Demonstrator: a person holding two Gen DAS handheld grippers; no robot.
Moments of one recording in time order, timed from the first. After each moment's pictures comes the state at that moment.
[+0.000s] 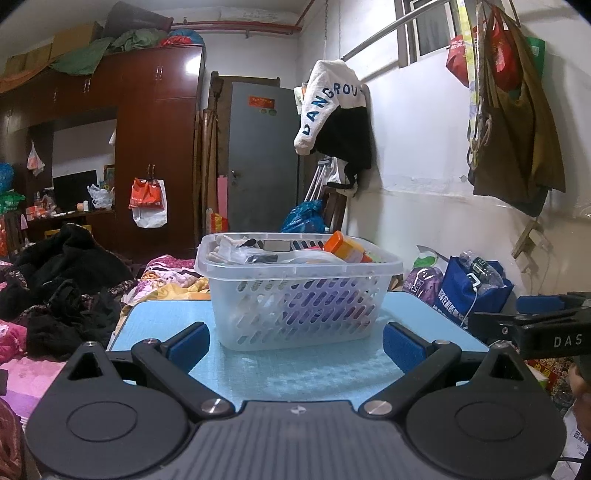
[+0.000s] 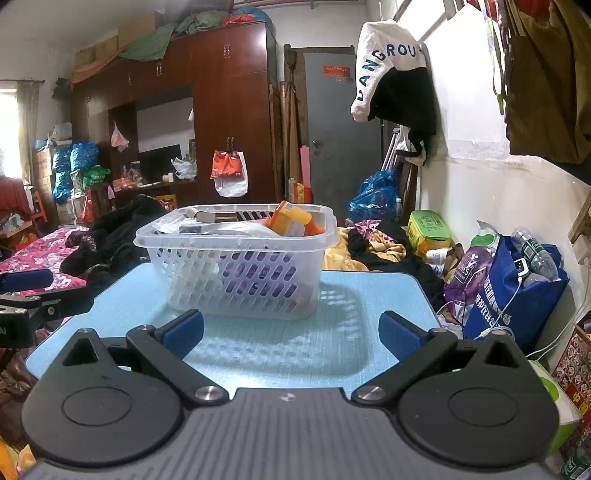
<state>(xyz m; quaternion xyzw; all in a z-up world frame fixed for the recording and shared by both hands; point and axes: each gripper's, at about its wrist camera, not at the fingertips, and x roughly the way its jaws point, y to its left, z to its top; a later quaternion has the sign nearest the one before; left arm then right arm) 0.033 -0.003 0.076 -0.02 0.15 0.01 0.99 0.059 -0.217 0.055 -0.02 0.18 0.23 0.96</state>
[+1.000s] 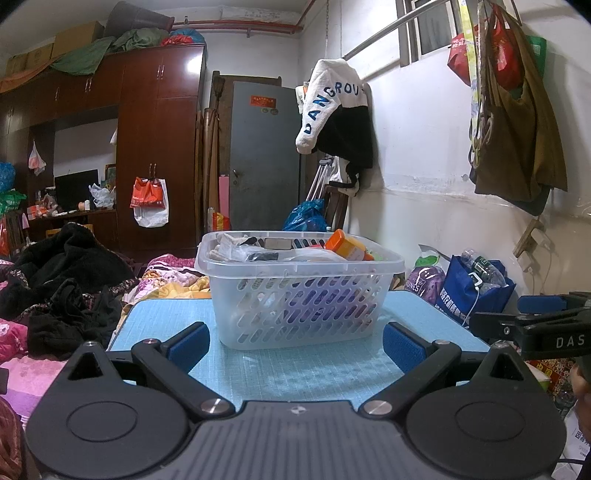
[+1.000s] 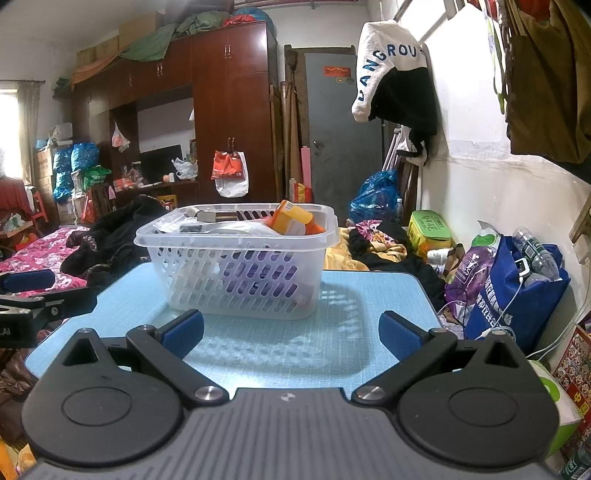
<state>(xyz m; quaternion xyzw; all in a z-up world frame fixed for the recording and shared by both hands) 0.033 -0.004 0.074 -0.02 0.15 0.02 0.99 0.059 -0.216 0.054 -0.02 0.18 0.23 0.96</state>
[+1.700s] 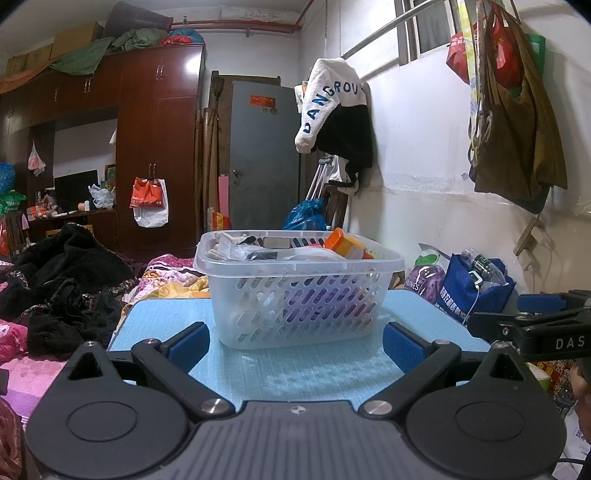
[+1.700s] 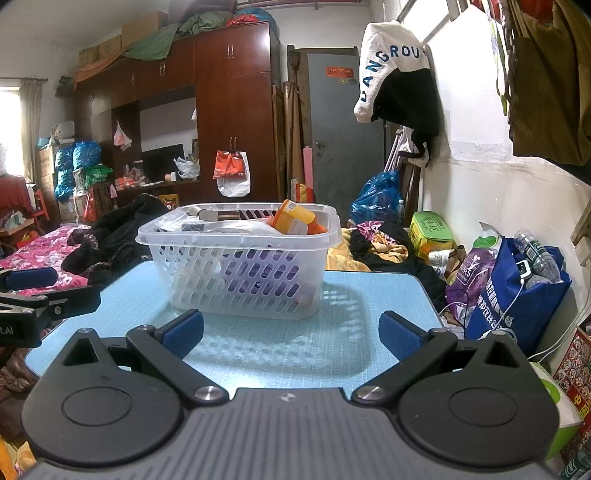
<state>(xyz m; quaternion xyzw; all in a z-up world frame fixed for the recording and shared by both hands) 0.034 -0.006 0.072 -0.02 0.15 0.02 0.99 0.057 -0.215 0.054 -0.02 0.18 0.23 0.96</state>
